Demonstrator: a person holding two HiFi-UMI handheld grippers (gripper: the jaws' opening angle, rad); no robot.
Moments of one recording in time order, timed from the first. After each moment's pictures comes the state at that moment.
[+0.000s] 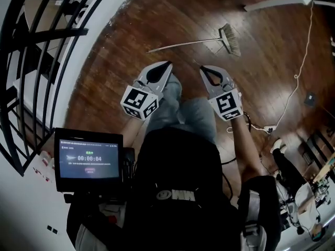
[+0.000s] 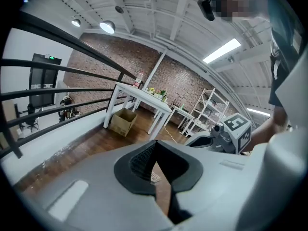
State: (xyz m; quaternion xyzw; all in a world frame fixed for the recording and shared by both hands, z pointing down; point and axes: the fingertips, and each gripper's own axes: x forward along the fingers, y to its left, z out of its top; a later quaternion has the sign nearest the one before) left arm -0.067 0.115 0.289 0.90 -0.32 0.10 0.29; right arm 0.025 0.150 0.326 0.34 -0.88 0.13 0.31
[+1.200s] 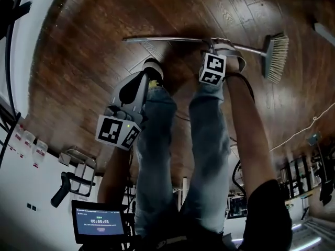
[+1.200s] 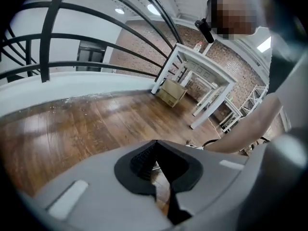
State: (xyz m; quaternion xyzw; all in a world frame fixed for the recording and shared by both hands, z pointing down) left arm -0.143 0.067 0.764 0.74 -0.49 0.16 0.42; right arm 0.027 0.098 1.026 -0.08 -0.77 0.00 0.63
